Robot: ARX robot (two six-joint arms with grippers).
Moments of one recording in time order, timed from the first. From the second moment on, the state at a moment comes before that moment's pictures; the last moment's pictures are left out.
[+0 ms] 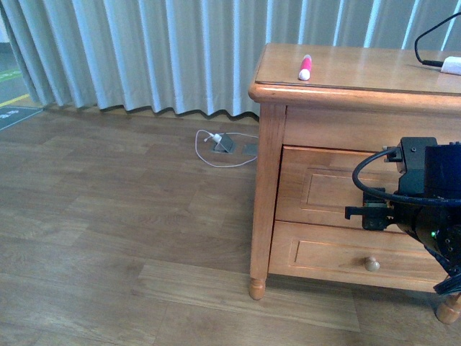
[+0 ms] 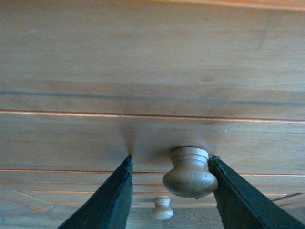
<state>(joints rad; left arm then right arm) 0.00 0.00 0.02 0.00 0.00 0.00 0.08 2.29 1.03 0.84 0.23 0.03</state>
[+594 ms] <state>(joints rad) 0.00 0.00 0.02 0.00 0.00 0.00 0.09 2.07 0.83 0.62 0.18 0.17</state>
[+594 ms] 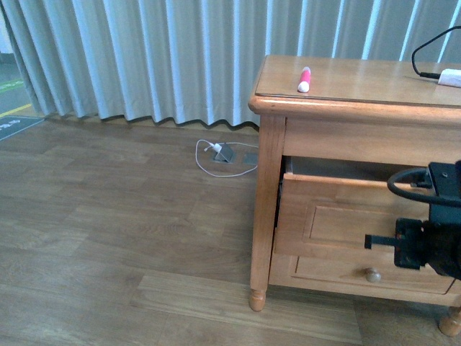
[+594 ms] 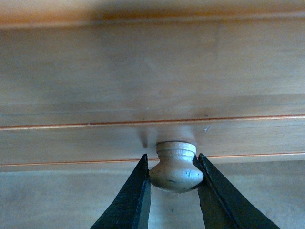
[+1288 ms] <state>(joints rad) 0.00 0.00 0.02 0.00 0.00 0.00 0.09 1.39 0.31 0.43 0.01 0.29</state>
